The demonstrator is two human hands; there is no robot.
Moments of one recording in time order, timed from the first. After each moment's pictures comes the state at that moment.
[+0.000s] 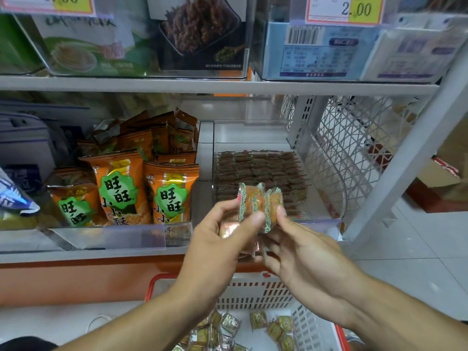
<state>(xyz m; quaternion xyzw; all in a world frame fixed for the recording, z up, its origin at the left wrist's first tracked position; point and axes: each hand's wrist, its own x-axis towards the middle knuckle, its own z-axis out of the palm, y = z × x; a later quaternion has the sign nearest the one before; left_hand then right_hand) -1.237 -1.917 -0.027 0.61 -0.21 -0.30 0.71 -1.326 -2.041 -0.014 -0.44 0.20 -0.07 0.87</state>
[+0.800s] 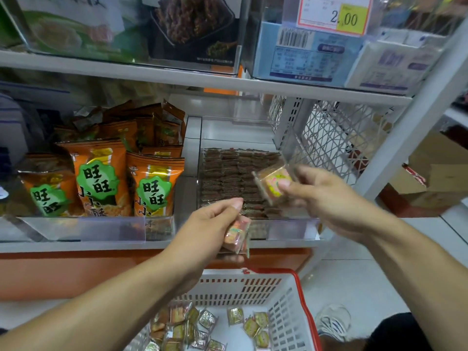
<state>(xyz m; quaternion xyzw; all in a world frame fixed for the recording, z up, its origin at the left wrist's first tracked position) -1.223 -1.935 -0.022 0.59 -0.14 -0.42 0.67 -1.319 -2.129 0.034 -0.75 0.20 -0.07 0.62</state>
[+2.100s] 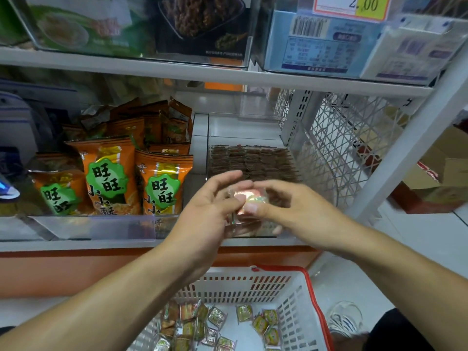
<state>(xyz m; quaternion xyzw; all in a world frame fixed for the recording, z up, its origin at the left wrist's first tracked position) -1.213 -1.932 -0.006 0.50 -0.14 -0.39 0.76 -1.307 -2.091 0.015 -0.87 0.13 -0.03 0.47</state>
